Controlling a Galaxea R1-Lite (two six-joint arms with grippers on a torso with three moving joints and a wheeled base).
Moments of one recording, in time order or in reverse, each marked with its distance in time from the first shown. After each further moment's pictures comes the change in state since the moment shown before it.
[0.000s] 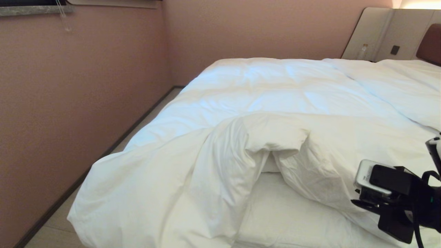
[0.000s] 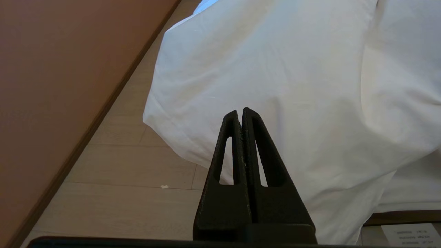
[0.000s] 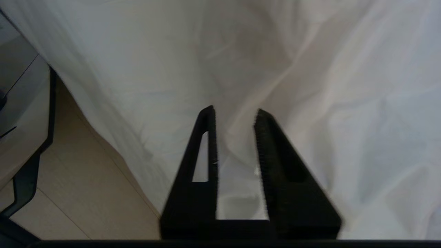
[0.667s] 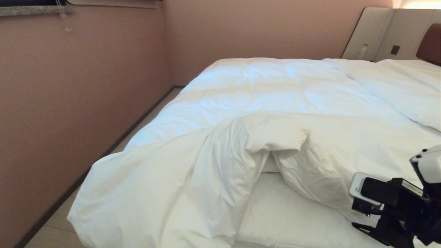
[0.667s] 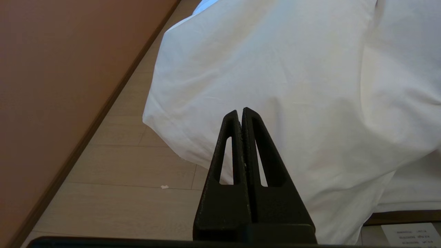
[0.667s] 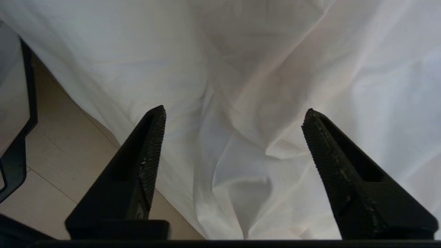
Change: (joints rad) left arm 0.000 0.000 0.000 0.000 0.000 0.000; right arm 0.006 0.042 0.065 -0.025 -0.124 0.040
